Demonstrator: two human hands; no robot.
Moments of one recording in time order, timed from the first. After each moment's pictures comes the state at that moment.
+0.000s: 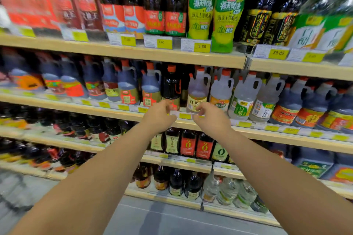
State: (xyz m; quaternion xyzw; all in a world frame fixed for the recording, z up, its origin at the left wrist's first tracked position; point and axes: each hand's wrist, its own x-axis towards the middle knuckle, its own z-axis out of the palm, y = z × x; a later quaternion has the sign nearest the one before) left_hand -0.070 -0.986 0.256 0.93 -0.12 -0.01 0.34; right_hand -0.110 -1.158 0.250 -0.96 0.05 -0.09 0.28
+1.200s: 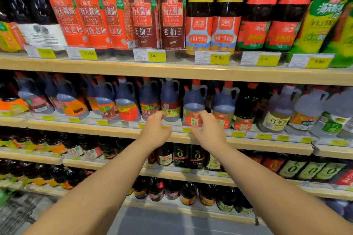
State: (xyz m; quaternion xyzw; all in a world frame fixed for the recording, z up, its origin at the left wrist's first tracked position) left_hand 0.112 -0.720 0.235 0.92 -0.12 -0.04 0.37; right_hand 0.065 -0.889 0.224 -0.94 0.08 -0.12 0.30
